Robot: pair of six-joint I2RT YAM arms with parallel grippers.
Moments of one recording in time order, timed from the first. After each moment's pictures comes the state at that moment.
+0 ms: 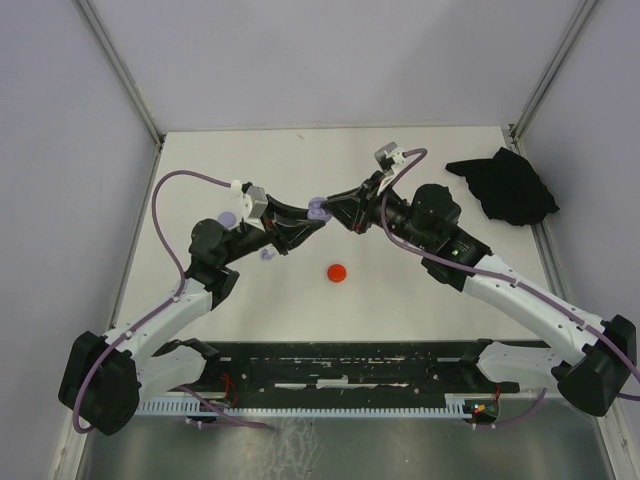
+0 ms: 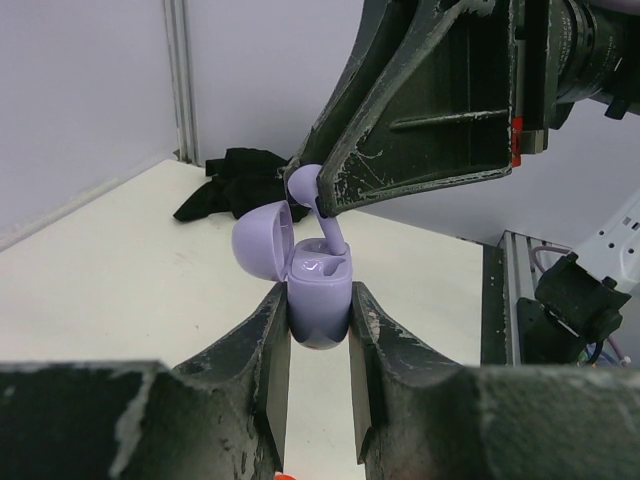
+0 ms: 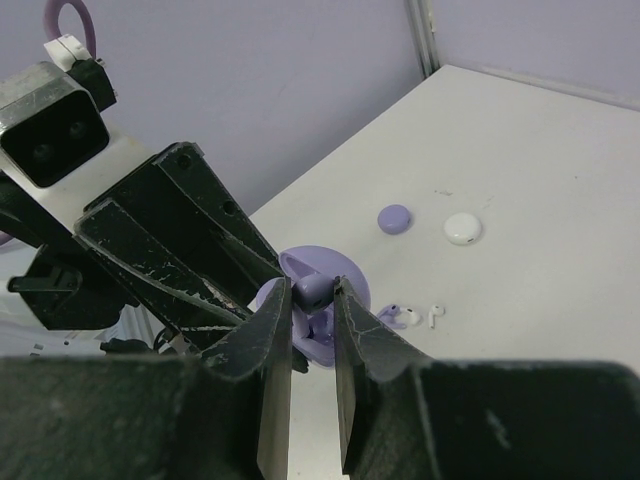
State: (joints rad) left arm -0.50 1.06 0.58 0.82 0.68 -0.30; right arm 0.77 1.16 1.02 0.19 -0.21 0.39
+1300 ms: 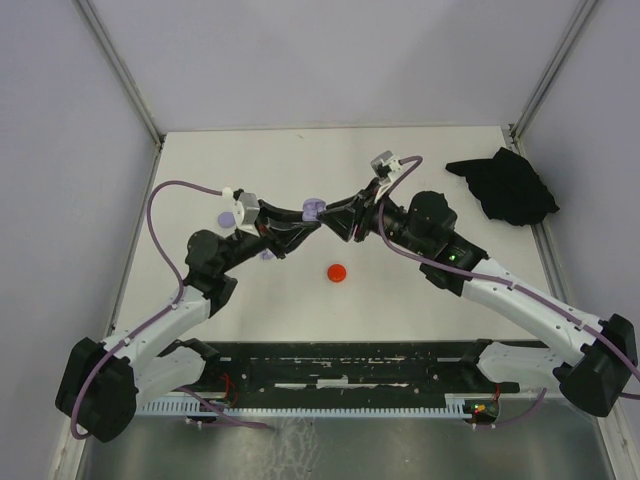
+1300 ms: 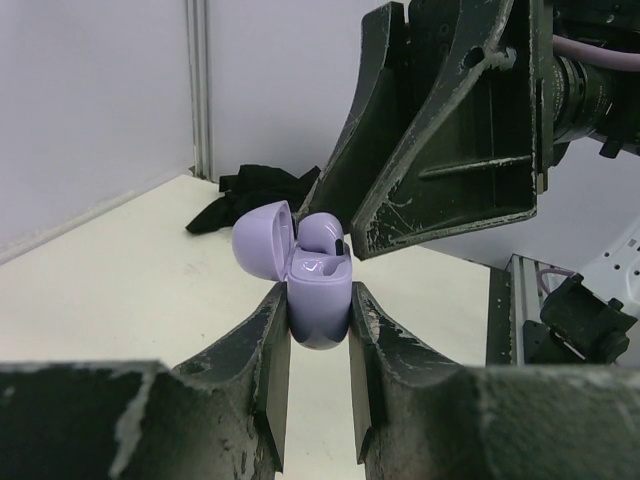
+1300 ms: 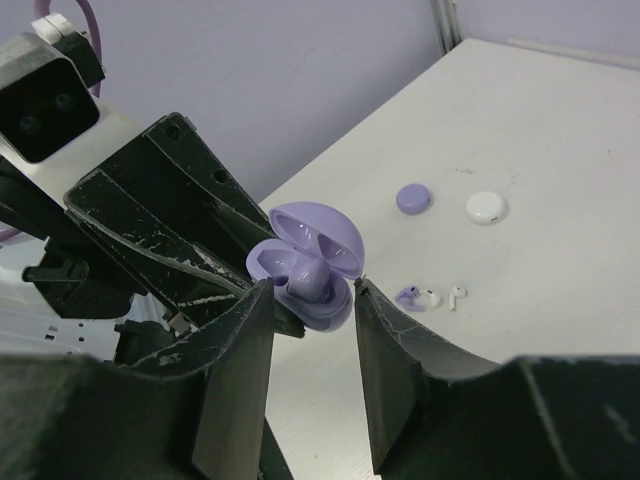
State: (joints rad) left arm -0.50 1.02 0.51 0.90 0.61 -0.33; right arm 0.79 1.15 0.96 0.24 -0.23 0.43
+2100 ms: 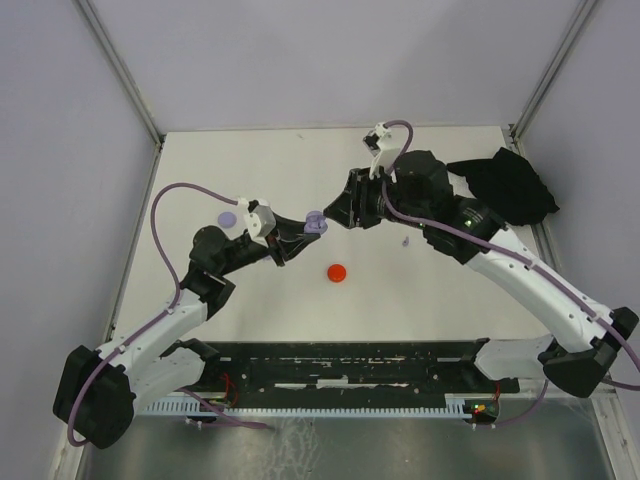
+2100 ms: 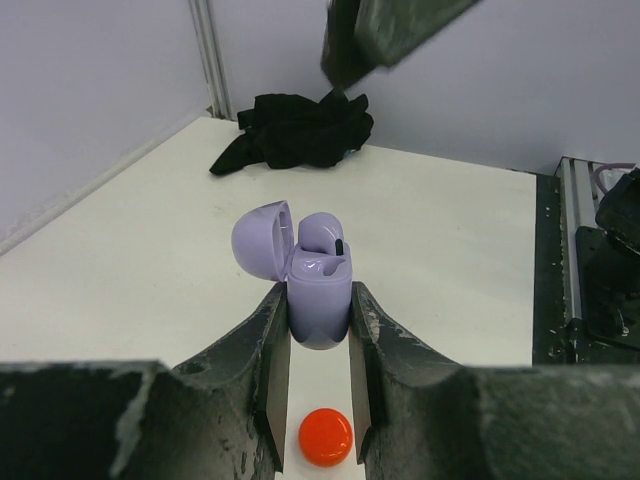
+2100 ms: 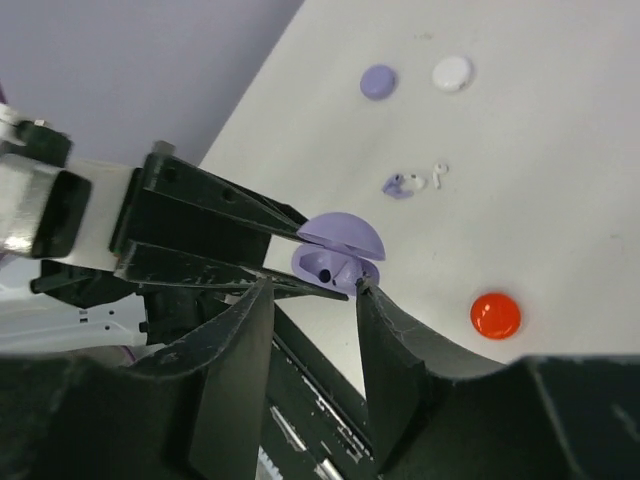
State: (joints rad) left arm -0.50 0.98 0.51 0.66 0.66 -0.06; right arm 0.80 1.26 1.45 -0.49 -0.14 0.50
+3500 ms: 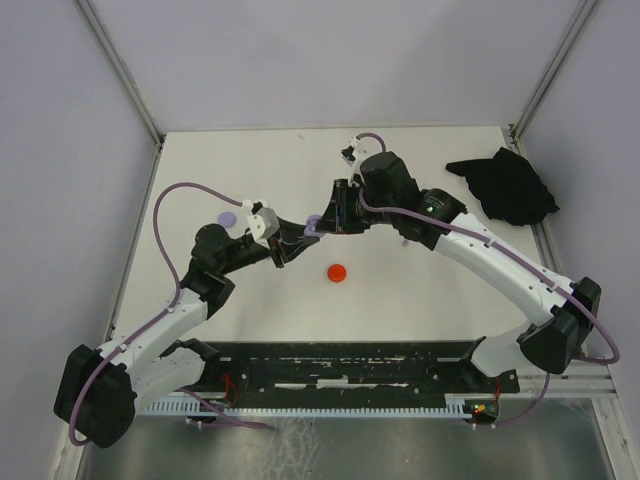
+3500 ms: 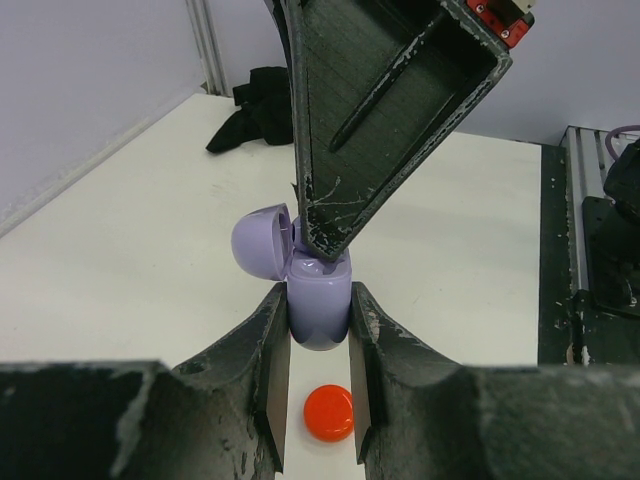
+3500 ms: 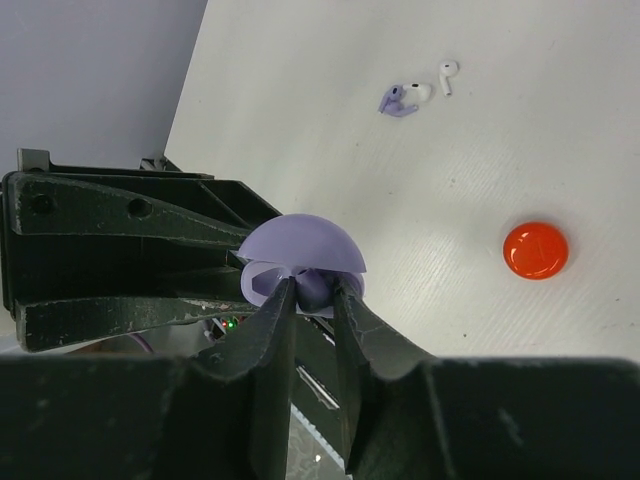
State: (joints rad) left arm -0.49 0.98 0.51 0.60 0.71 -0.01; right arm 0.79 1.44 1.46 -0.58 -0.21 0.66
